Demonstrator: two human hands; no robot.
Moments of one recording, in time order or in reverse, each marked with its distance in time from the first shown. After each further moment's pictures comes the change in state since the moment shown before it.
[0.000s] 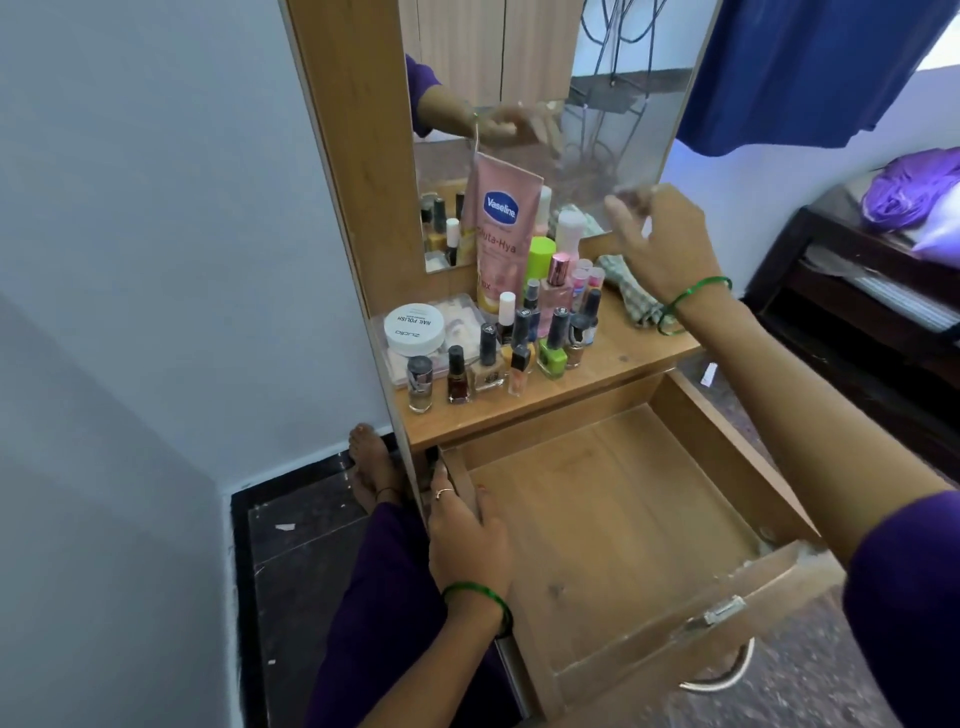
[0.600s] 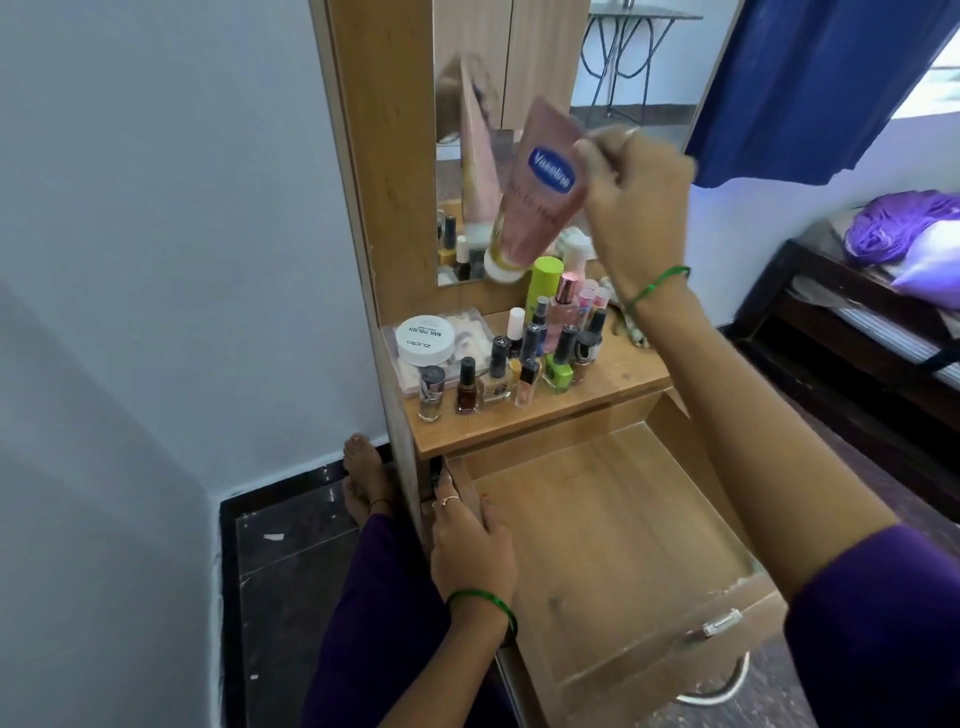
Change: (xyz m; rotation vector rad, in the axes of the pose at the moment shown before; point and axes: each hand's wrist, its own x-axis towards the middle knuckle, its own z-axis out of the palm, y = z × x) left_hand -0.001 0.004 -0.002 0.055 0.027 0.036; right_hand 0.003 -0.095 -0.002 0.189 0.304 -0.136
